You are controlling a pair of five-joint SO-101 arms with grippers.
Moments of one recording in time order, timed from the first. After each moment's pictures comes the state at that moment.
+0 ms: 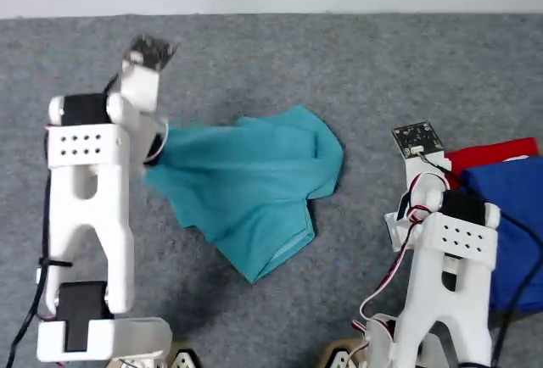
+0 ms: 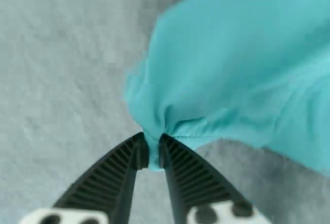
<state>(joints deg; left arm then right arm) -7.7 -4.1 4.8 91.9 -16.0 13.8 -35.3 46.6 73.0 27.8</state>
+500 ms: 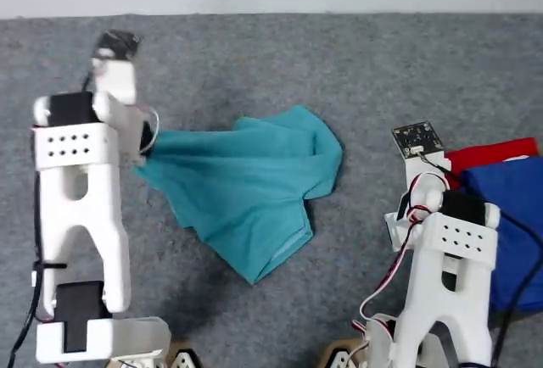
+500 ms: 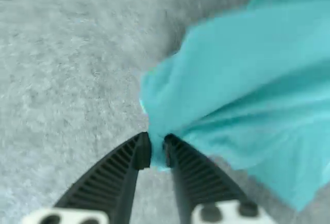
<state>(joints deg) -9.8 -4.1 -5.0 94.8 -1.2 13.8 -35.3 46.7 73.0 27.8</state>
